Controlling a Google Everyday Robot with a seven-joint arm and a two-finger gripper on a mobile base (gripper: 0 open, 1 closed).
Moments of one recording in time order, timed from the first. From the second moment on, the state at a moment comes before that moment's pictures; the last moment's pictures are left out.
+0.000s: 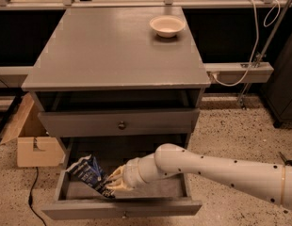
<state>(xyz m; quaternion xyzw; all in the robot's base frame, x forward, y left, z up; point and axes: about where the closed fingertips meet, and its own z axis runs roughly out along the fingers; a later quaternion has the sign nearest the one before) 0.439 0.123 0.516 -0.67 0.58 0.32 0.34</state>
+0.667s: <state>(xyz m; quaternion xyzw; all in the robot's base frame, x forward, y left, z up) 0.454 0.110 0.605 -0.68 0.55 0.29 0.39</state>
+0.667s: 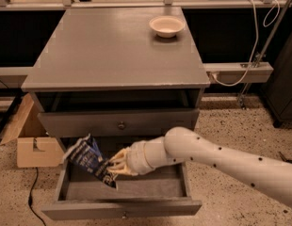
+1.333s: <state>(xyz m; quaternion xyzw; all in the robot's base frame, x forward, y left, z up) 0.488 0.068 0.811 -0.71 0.52 0.14 0.45</state>
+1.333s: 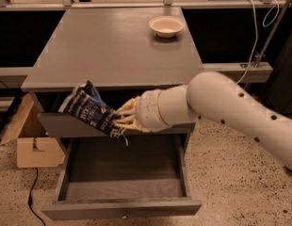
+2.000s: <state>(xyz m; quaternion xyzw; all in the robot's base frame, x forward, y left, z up) 0.492 0.066 0.833 -0.71 0.52 0.13 0.46</state>
